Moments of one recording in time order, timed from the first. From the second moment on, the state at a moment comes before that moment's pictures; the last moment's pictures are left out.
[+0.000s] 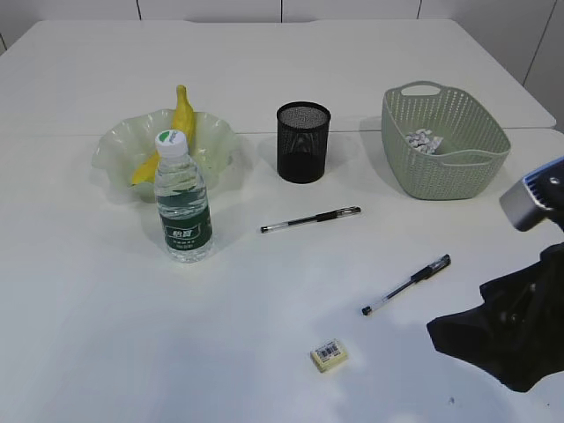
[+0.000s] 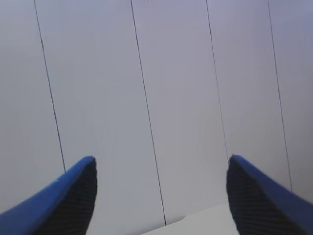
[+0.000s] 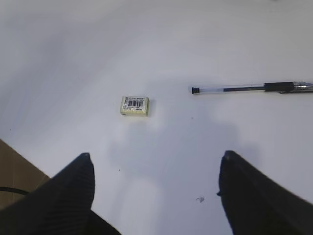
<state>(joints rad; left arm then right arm) 0.00 0.93 -1.14 -1.80 0.29 1.81 0.37 1.04 -0.52 0.50 0.50 -0.54</state>
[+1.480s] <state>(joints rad) 0.00 0.91 -1.14 -1.80 0.29 1.81 0.37 1.41 -0.79 0.51 0.73 -0.54</state>
